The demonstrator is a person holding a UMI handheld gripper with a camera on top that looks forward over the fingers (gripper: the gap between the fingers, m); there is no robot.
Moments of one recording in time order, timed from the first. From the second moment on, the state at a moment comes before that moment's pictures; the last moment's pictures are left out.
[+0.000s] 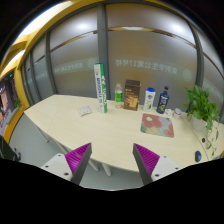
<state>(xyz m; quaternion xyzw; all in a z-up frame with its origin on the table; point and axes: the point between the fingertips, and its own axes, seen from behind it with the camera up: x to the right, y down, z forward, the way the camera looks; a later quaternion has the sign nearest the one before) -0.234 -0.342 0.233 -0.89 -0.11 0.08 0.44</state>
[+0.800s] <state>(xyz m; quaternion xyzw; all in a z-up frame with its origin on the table) 0.290 -0.315 0.033 -0.92 0.08 -0.06 0.39</state>
